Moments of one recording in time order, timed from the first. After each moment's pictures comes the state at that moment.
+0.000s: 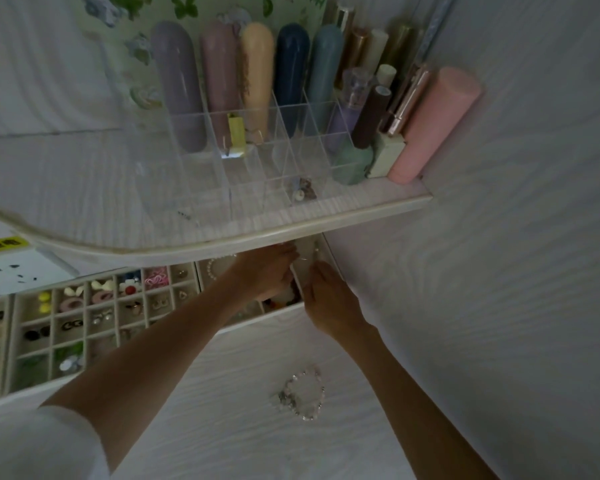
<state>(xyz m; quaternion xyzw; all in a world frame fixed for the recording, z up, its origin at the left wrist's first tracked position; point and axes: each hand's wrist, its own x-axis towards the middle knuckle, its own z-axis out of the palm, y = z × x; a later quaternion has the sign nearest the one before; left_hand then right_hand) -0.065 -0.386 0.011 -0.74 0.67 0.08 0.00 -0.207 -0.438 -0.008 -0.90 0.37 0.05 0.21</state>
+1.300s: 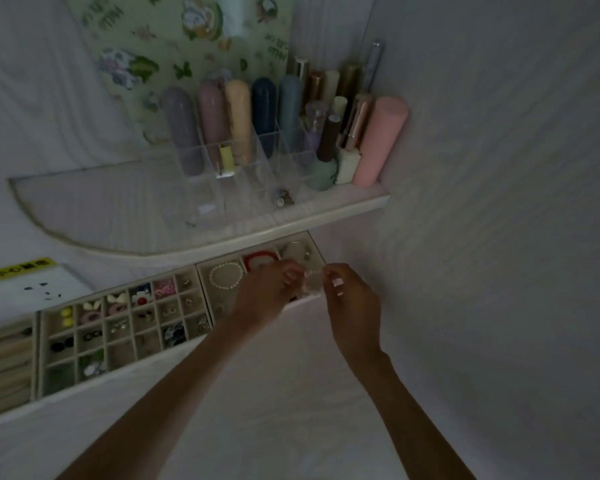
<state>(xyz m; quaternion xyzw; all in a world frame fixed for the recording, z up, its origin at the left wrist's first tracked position) -0.107 -0.349 0.027 -0.78 0.49 0.22 -0.33 -0.250 -0.400 0.042 -0.82 0.45 -0.28 0.22</state>
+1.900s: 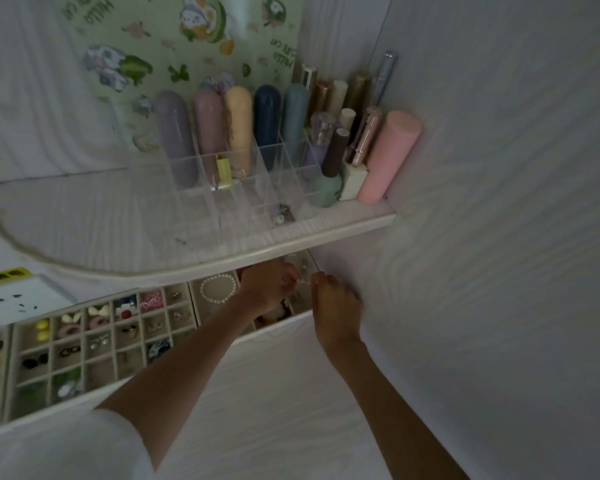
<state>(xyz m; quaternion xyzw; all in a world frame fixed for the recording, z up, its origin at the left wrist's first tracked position) -0.080 -0.399 0.006 -0.79 0.53 0.24 -0.18 -0.212 -0.428 0.018 -0.88 0.47 -0.10 0.03</state>
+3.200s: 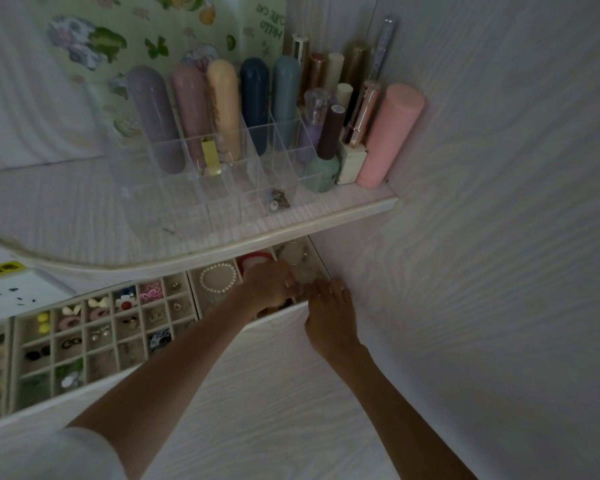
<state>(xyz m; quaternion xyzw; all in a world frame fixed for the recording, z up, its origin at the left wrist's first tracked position) -0.085 -0.397 0.006 -0.78 0.56 0.27 -0.04 -0.229 -0.415 -0.010 -0.92 0.39 -0.05 0.01</state>
